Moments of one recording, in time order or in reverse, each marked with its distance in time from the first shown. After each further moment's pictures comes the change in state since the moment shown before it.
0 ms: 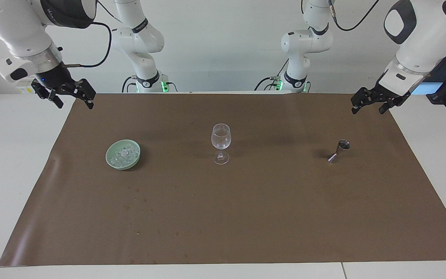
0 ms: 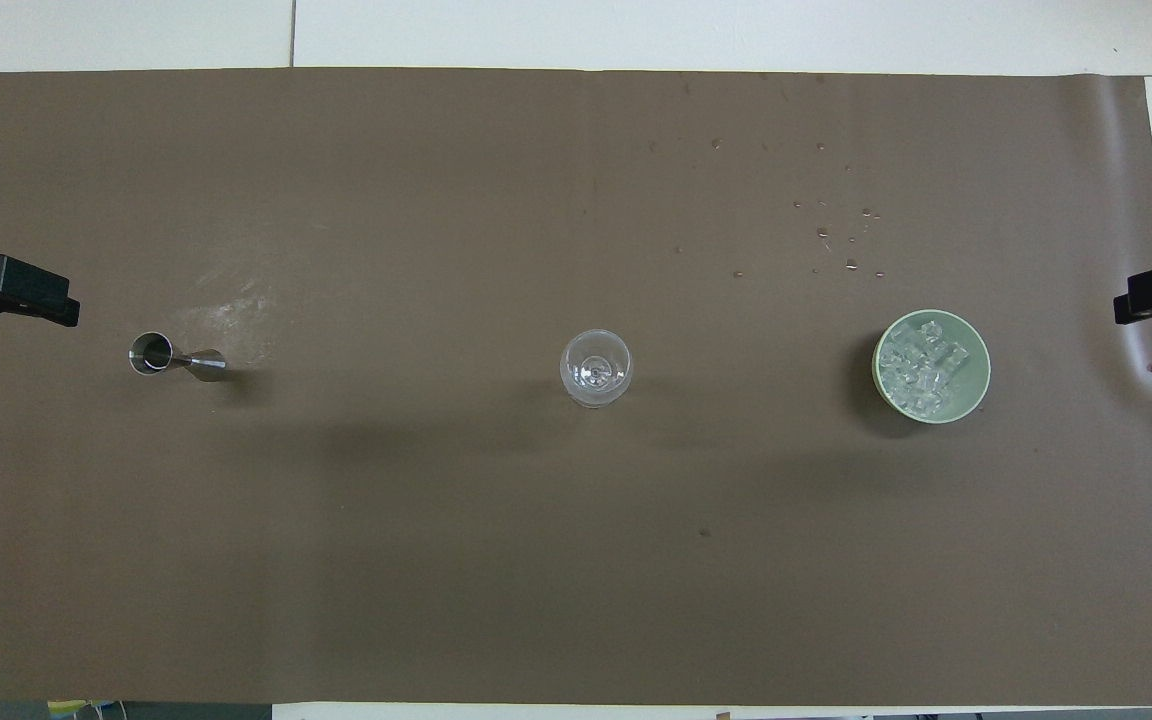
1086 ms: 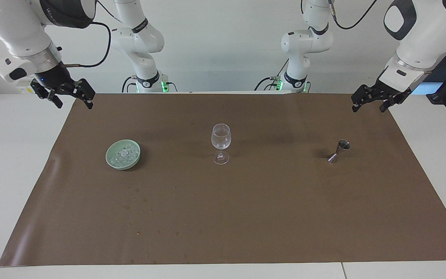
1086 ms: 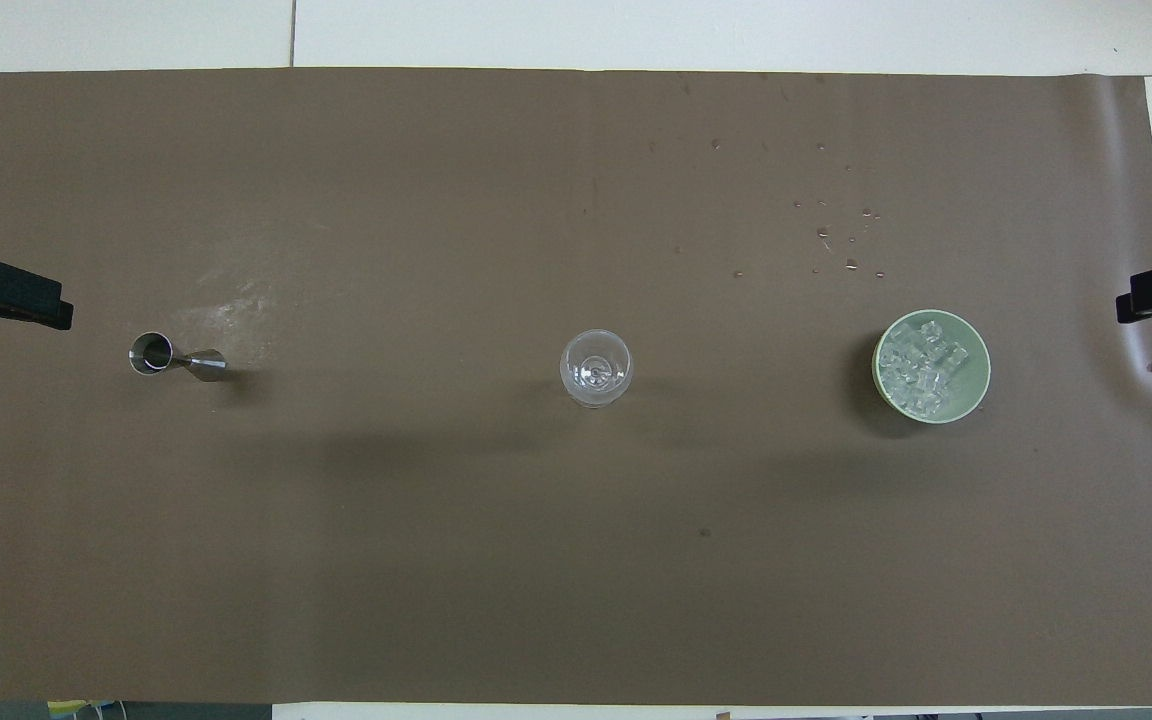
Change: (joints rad) left arm -0.011 -0.059 -0.007 -0.024 0.010 0.000 0.000; right arm -0.002 0.001 -0.001 0.002 0.000 0.000 0.000
